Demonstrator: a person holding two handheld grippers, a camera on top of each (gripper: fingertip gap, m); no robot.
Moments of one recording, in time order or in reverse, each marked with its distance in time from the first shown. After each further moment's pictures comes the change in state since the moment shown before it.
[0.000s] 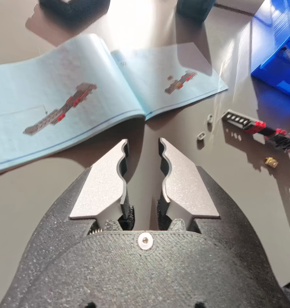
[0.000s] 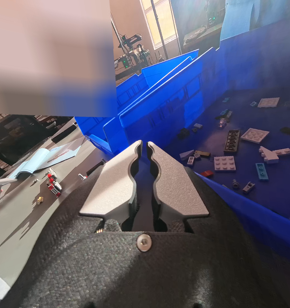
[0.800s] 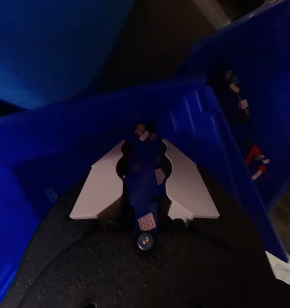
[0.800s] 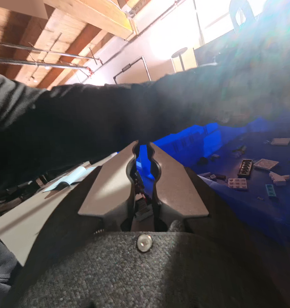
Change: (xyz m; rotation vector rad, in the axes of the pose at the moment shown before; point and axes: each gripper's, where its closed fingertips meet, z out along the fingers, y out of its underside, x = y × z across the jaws) left arm 0.679 -0.069 0.326 -0.582 0.597 0.488; right arm -0.031 -0.031 -0.059 0.303 -0.217 -0.018
